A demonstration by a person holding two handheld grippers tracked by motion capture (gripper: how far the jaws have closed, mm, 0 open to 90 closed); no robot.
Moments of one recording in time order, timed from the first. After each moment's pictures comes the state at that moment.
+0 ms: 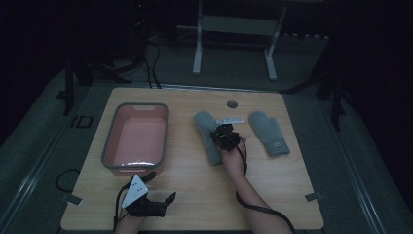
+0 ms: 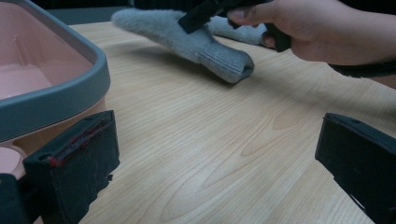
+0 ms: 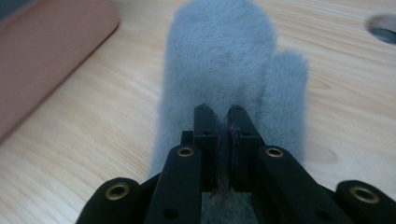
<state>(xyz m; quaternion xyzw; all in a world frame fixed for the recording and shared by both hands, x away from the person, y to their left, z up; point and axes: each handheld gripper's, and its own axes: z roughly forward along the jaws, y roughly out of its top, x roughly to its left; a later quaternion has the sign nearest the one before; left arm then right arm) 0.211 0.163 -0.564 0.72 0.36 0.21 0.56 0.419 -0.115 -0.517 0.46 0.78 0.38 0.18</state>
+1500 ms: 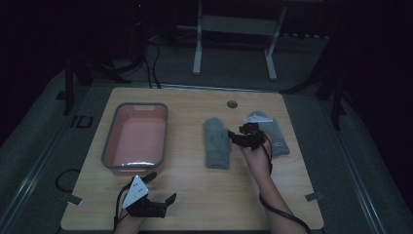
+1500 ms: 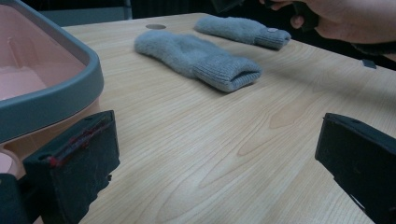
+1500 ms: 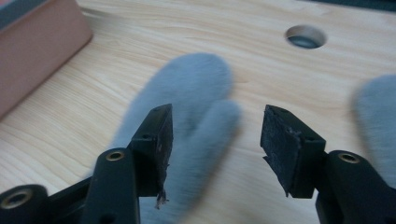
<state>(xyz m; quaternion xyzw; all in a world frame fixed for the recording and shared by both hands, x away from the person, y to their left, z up) 0.211 0.162 -0.564 0.72 0.35 0.21 0.56 0.416 -0.192 -0.494 0.46 0.77 0.39 0.20</state>
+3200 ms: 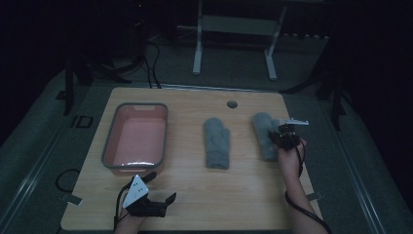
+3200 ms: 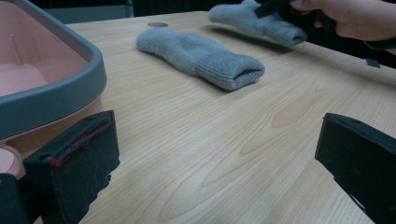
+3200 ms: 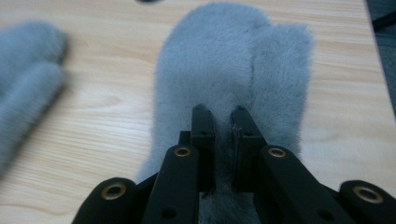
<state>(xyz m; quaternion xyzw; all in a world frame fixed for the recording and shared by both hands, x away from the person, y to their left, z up) 0.212 0.163 -0.565 0.72 0.35 0.21 0.55 0.430 -0.306 -0.510 0.57 0.72 0.34 0.23</state>
